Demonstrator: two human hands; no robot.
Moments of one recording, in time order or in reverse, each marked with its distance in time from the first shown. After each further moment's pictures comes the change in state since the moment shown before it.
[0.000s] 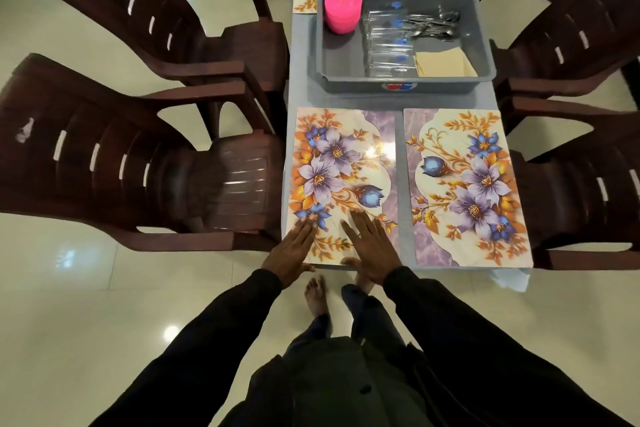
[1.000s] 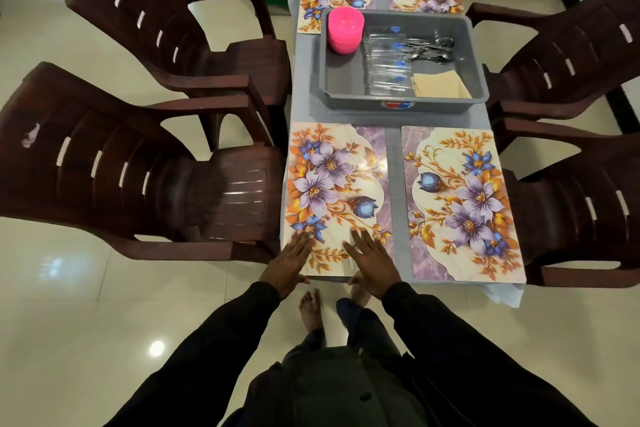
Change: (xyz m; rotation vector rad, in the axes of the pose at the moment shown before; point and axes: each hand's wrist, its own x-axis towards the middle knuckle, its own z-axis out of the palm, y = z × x) left_hand -0.002 0.000 0.001 -0.059 -0.027 -0.080; right_hand -0.008 -0.007 -0.014 -0.022 -0.105 0.036
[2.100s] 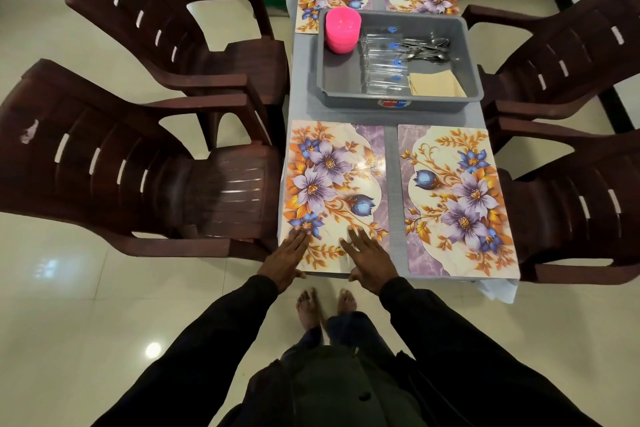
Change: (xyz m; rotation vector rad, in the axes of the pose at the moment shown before) left_hand -0.001 0.001 -0.002 0.020 -0.011 -0.018; right_hand -0.007 -0.002 -0.002 -0.019 -0.005 -0.003
